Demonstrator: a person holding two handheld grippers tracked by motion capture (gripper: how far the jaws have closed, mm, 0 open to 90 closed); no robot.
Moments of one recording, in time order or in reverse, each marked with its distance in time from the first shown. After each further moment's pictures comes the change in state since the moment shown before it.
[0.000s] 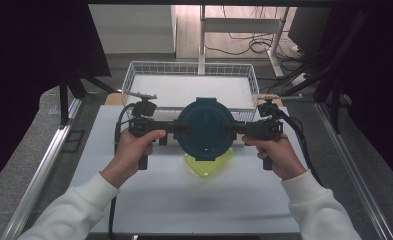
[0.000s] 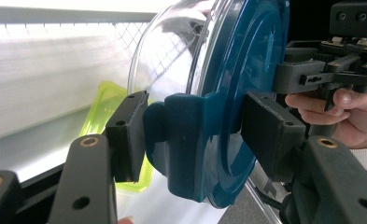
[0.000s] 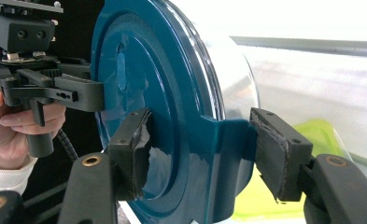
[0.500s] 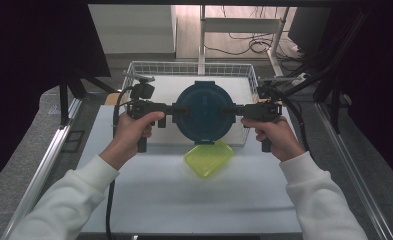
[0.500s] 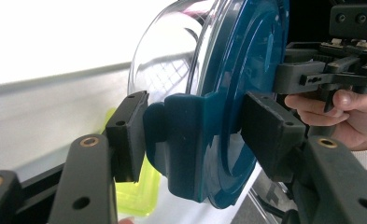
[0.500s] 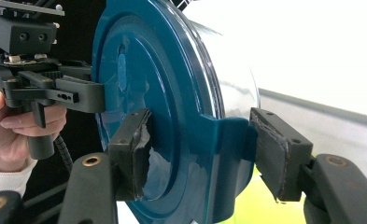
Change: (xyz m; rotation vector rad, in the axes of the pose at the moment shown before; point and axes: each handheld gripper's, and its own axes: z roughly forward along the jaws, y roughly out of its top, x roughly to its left) left arm 0.005 0.039 -0.007 -0.028 0.009 0.020; right arm -0.001 0.040 0.003 -0.019 0.006 -0.022
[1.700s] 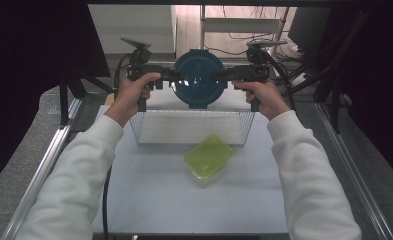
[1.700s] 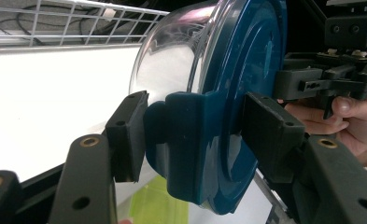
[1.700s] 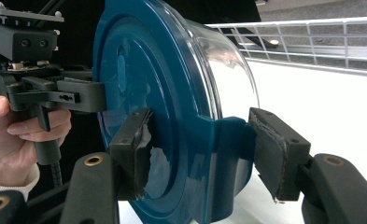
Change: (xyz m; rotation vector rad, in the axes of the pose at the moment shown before) left arm 0.060 0.080 0.014 -0.031 -0.035 -0.022; right arm -0.034 0.087 0.040 0.003 -0.020 0.033
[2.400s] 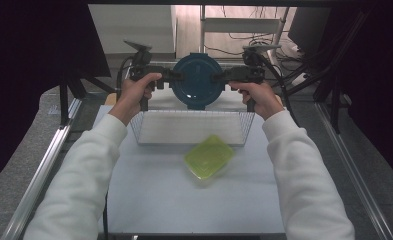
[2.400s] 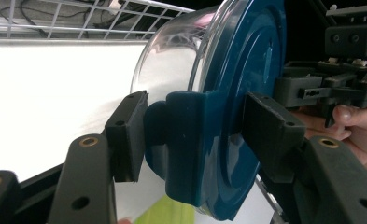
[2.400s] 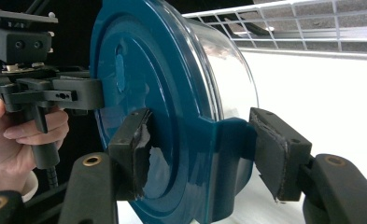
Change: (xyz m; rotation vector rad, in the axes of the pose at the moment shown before) left arm 0.018 0.002 0.011 0.003 0.012 -0.045; right arm -0.015 -0.001 0.017 0.031 -0.012 0.075
